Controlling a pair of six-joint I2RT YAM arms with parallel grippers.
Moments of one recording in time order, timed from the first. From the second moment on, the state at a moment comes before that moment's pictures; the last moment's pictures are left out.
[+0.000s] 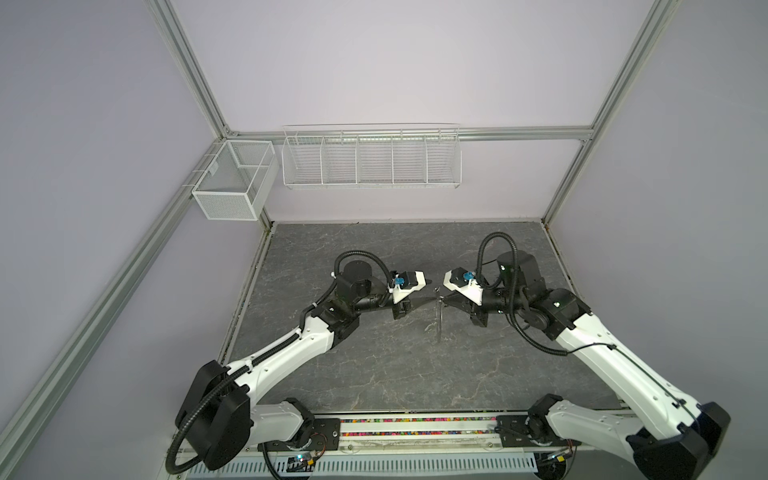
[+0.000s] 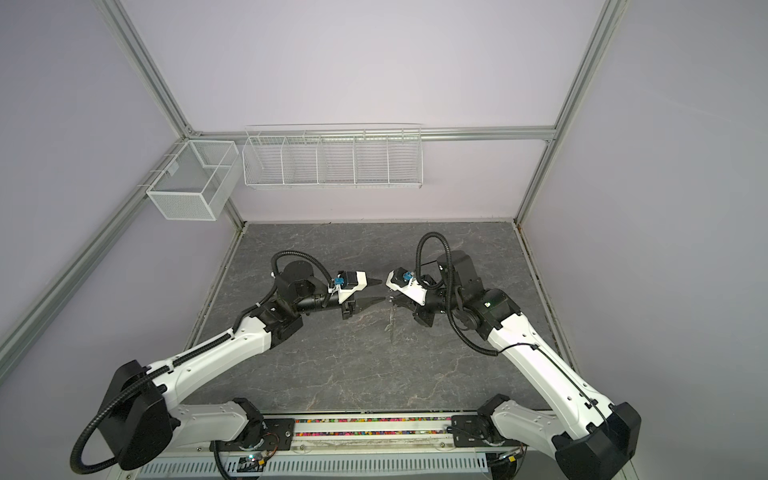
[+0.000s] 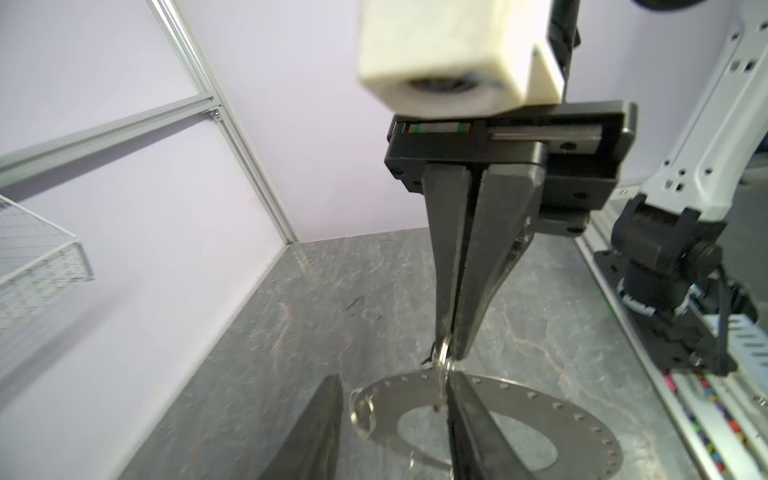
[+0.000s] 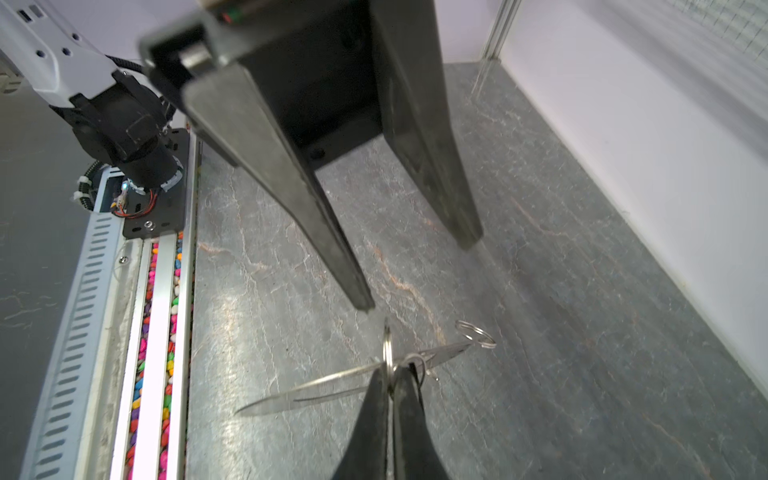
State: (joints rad) left arm -0.72 1.25 0.88 0.22 0.66 0.45; right arm 0.56 1.15 1.14 -0.69 -0.53 -0.53
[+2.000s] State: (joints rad) left arm -0.88 1.33 1.06 -0.21 0.41 0.84; right arm 0.64 1.29 1.28 -0.93 -0.44 -0.58
